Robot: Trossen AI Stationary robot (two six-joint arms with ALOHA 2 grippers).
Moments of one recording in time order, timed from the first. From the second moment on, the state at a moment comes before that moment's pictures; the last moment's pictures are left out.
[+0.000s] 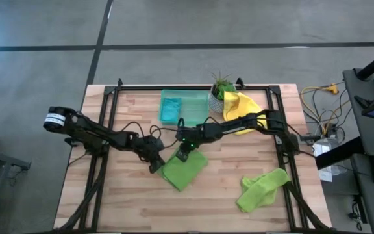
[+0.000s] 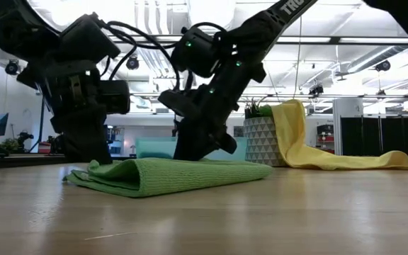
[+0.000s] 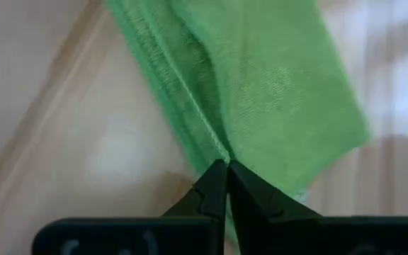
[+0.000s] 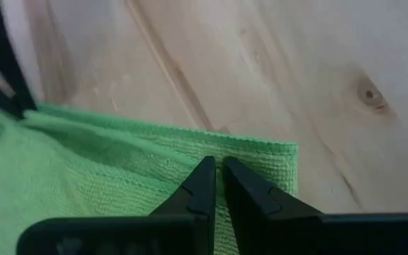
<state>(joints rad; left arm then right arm) -0.08 1.42 0.43 0.21 0.22 -0.67 -0.03 2.16 1.43 -0.28 -0.06 0.52</state>
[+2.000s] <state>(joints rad) -0.18 1.32 0.43 -0.02 0.29 -0.75 -0.07 2.09 1.45 -0.26 0.03 0.56</state>
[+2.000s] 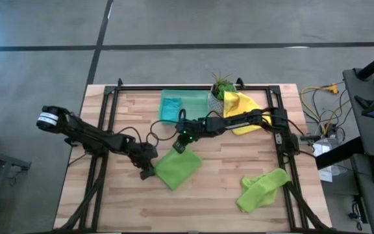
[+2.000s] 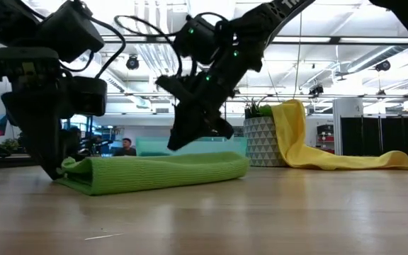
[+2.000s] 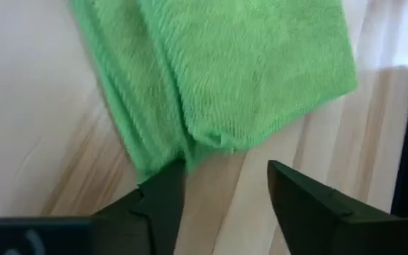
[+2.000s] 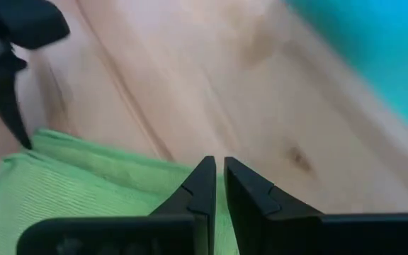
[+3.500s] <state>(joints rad) 0.09 1.74 0.81 0.11 0.20 -0.51 0.35 1.59 0.97 -0.20 0.28 0.94</state>
